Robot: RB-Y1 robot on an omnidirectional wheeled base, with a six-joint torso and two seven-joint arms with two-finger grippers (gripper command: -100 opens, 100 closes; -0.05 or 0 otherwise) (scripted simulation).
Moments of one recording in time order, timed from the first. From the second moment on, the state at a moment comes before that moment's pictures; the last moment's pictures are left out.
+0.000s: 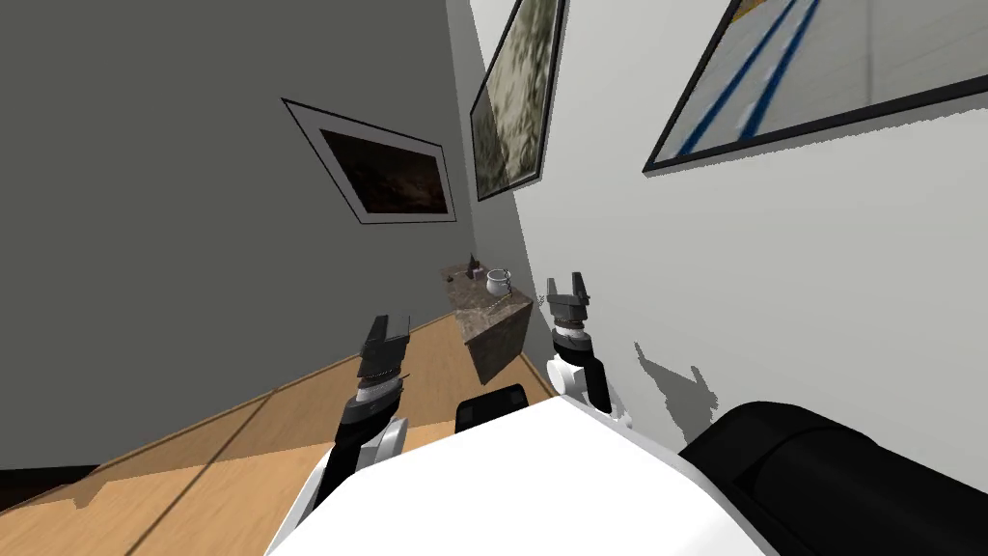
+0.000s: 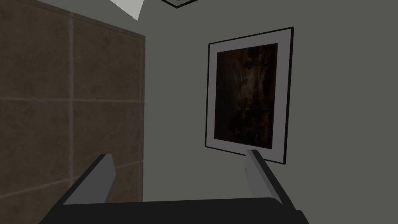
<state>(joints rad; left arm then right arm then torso) 0.56 0.11 -0.07 -2.19 -0.11 -0.61 0.04 0.52 -0.01 0.05 -2.33 -0.10 -0.62 0.03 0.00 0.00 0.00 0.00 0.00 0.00</state>
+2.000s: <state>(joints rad) 0.69 0.28 -0.04 -1.96 -0.57 -0.61 -0.17 0.52 -0.01 0.05 -2.33 -0.10 -0.62 0.03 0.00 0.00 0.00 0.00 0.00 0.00</state>
